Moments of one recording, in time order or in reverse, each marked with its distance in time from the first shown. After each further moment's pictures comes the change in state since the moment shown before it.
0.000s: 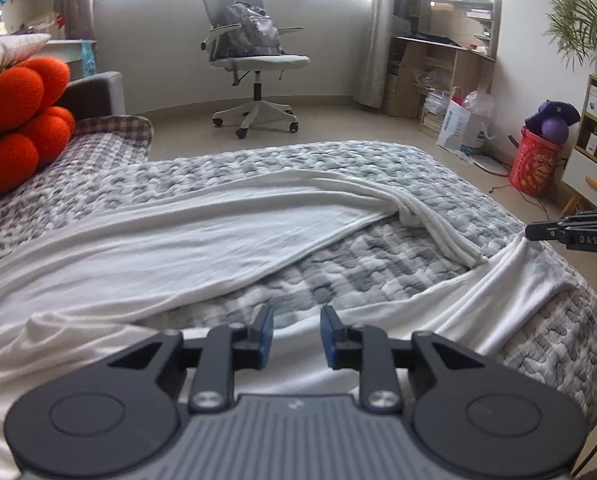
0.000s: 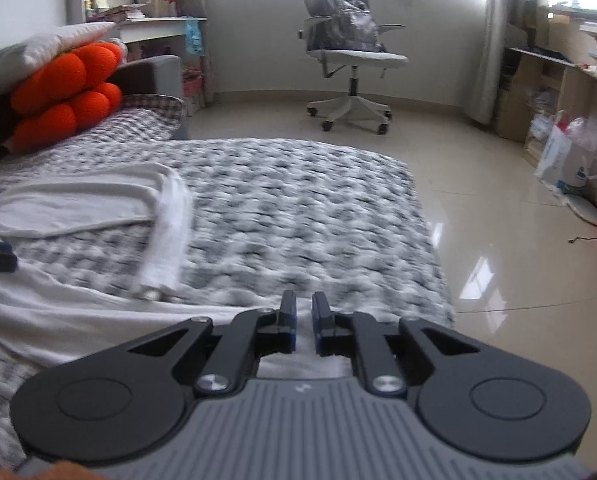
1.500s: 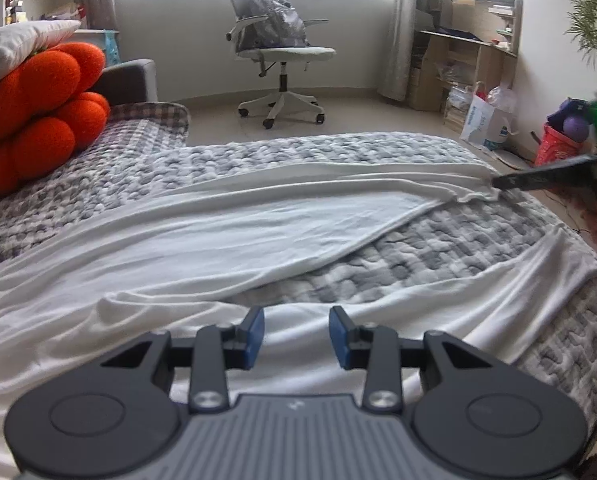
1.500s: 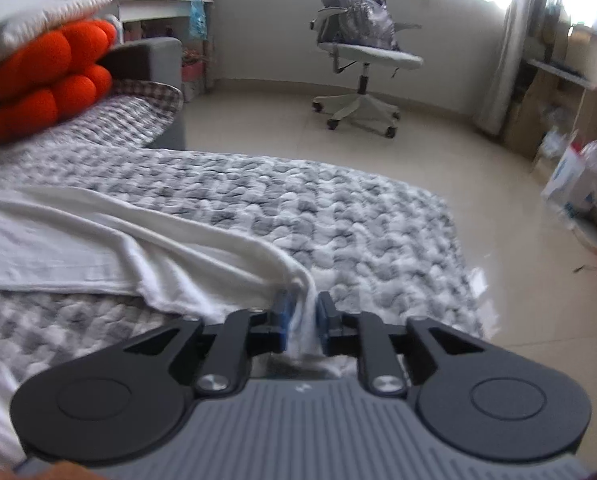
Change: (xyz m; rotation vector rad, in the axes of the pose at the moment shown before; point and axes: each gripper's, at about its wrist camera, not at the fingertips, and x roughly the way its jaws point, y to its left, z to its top) left arm -0.010 0.046 -0.007 -0.014 0.031 0.067; right arm 0.075 0.017 0.050 -0.057 0.033 -0.028
